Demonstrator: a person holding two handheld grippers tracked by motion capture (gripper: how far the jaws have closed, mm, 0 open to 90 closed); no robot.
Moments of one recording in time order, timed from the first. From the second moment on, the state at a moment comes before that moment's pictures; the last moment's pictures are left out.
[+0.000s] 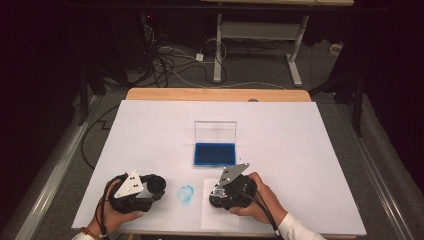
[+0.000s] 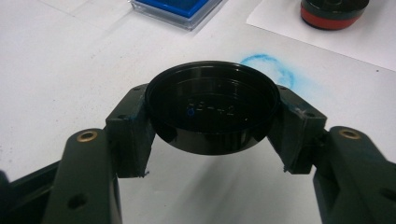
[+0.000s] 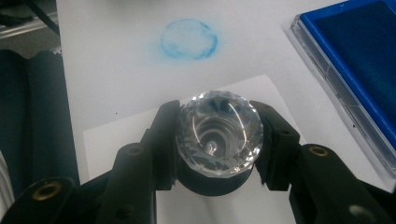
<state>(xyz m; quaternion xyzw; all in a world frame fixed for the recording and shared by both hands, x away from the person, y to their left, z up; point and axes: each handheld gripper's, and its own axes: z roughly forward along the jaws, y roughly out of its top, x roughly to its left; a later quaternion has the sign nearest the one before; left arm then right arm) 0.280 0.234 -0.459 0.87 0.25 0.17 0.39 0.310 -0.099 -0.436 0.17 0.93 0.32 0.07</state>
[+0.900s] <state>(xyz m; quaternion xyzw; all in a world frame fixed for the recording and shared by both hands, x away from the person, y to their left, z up) 0.280 0.226 -0.459 0.88 0.24 0.17 0.38 0.304 -0.130 -0.385 0.18 0.89 0.40 0.11</state>
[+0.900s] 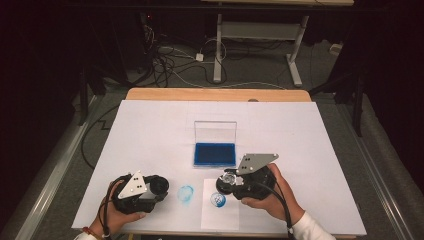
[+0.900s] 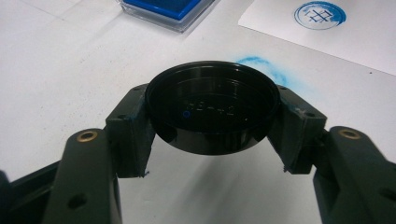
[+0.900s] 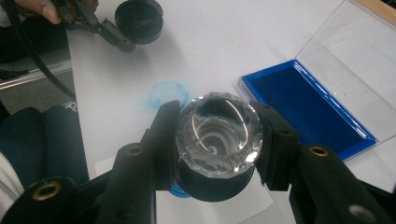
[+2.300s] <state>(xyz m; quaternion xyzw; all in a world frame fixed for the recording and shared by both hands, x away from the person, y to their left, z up) 0.281 0.225 -0.461 0.88 0.24 0.17 0.38 0.306 -0.090 -0.436 0.17 0.94 0.30 0.09</state>
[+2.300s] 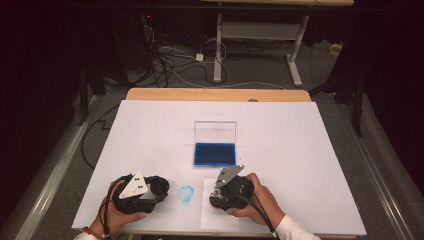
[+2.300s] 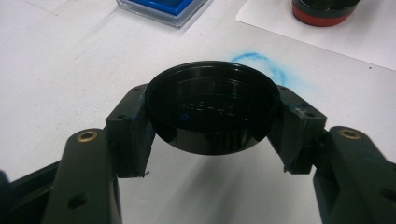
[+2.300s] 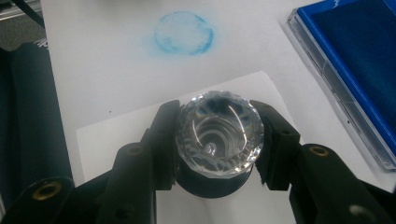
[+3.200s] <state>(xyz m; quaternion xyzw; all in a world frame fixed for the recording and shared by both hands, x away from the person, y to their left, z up) 0.283 0.222 -0.463 0.88 0.23 0.16 0.38 0.303 -0.089 -0.437 0.17 0.94 0.29 0.10</state>
